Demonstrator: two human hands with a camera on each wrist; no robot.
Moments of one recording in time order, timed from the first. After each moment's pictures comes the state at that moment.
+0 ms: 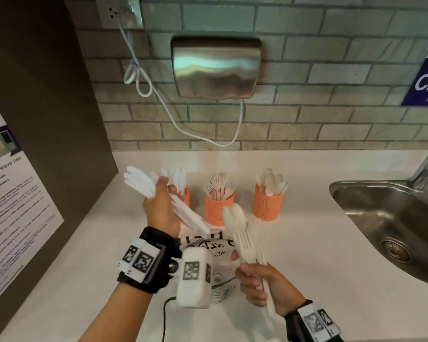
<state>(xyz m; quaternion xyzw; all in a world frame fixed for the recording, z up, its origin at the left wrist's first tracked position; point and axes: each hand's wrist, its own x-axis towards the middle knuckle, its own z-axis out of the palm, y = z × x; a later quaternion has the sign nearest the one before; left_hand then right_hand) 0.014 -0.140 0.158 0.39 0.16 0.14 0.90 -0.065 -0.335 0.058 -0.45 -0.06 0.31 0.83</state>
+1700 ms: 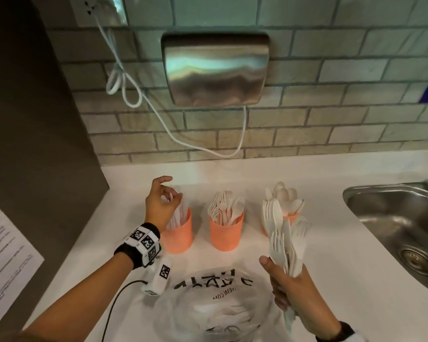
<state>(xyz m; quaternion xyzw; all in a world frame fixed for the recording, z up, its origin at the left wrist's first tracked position) 0.183 -0.085 0.075 0.78 -0.06 0.22 0.58 -0.014 -0.327 0.094 -0.69 0.10 0.02 0.71</state>
